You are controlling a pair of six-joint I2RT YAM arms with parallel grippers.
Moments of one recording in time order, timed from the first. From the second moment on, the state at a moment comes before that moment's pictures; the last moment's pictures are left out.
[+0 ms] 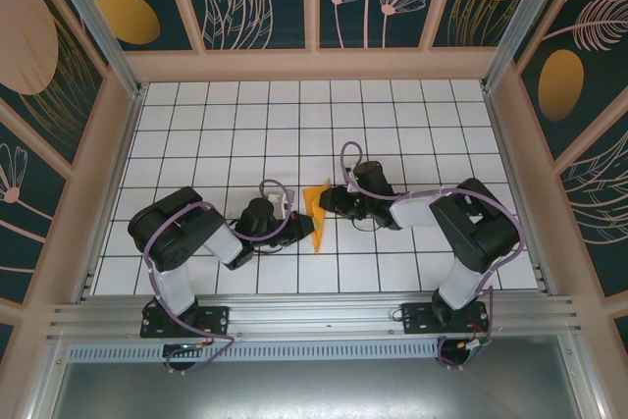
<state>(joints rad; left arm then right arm) -0.74 1.84 0.37 1.04 0.45 -1.14 0.62 1.71 0.66 0.33 -0.44 0.84</state>
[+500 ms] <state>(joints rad) -0.73 1.80 0.38 0.96 0.44 -1.12 0.62 1.74 0.70 0.25 -0.42 0.86</state>
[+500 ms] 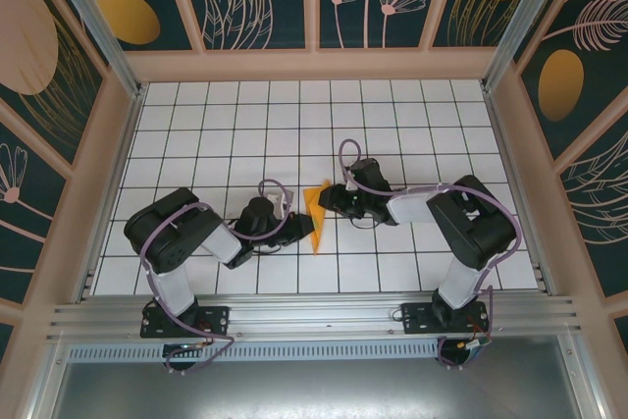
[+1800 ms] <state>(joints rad) -0.70 1.76 0.45 0.76 0.38 -0.99 0.51 1.72 0.79 0.25 -0.49 0.83</state>
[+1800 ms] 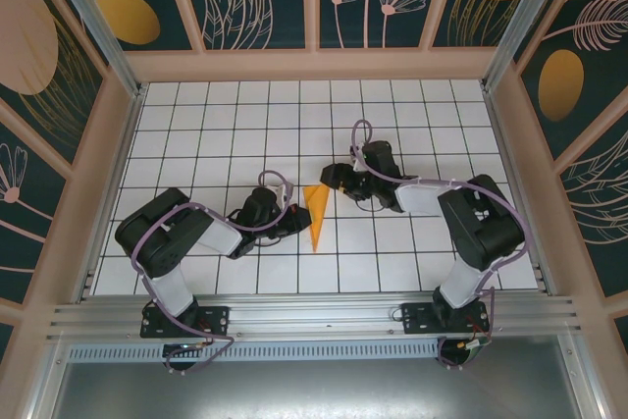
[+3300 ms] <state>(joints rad) -0.69 1.78 0.49 0.69 0.39 -0.95 0.59 1.85 0.94 0.10 -0.48 0.78</state>
